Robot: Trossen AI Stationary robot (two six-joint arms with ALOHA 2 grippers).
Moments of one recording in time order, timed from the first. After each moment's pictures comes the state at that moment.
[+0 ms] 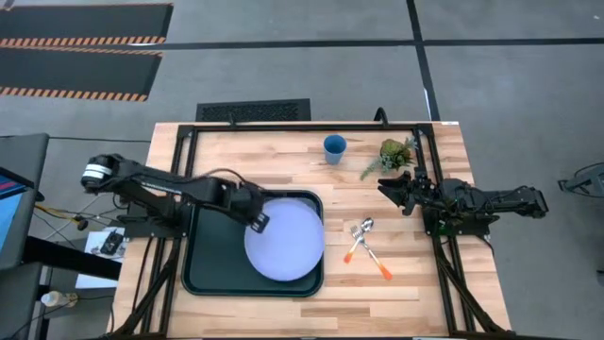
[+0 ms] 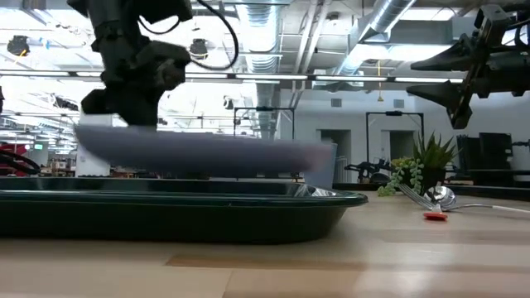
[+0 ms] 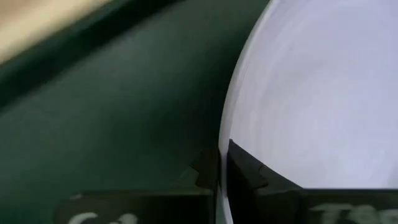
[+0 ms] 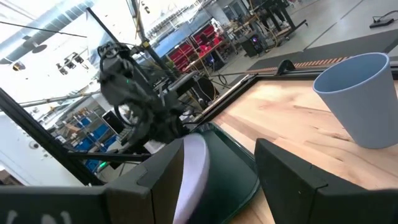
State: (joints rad) left arm -0.09 1.38 0.86 -0.69 -0.08 -1.06; right arm 0.02 0.03 0.00 0.06 0.32 0.65
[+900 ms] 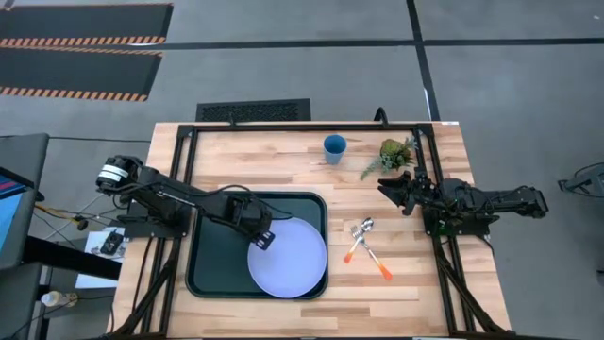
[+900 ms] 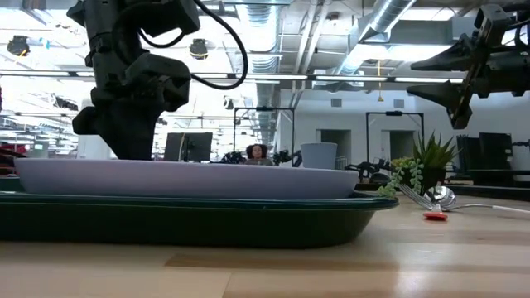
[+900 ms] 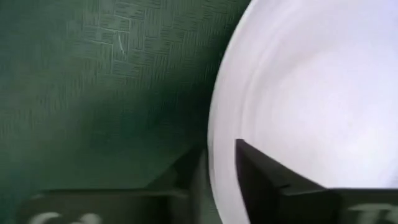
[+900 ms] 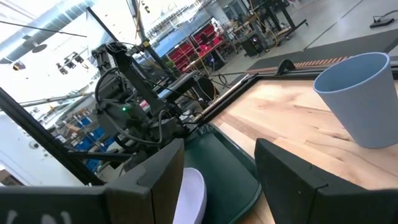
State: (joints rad) left arm -0.18 1.52 0.86 -0.58 -0.02 -1.10; right arm 0.02 0.03 0.00 0.06 0.31 0.65
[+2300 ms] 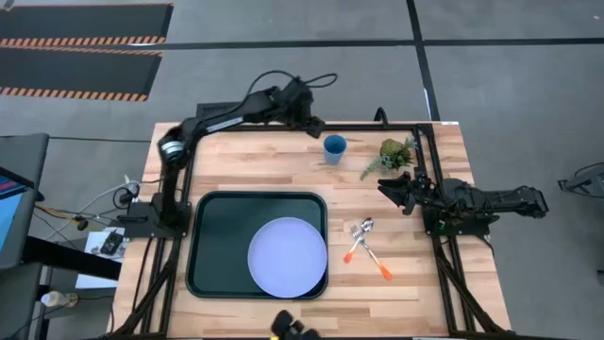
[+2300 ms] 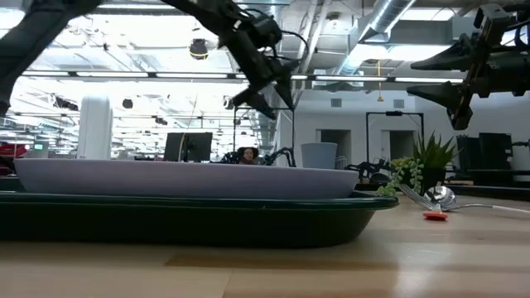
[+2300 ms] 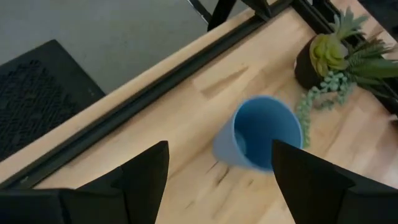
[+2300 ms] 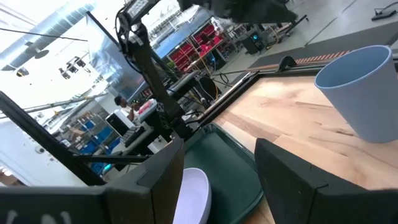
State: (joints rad) left arm 0.52 2.04 1.90 -0.70 0.02 -0.40; right arm 0.03 0.03 0.00 0.06 0.31 0.68
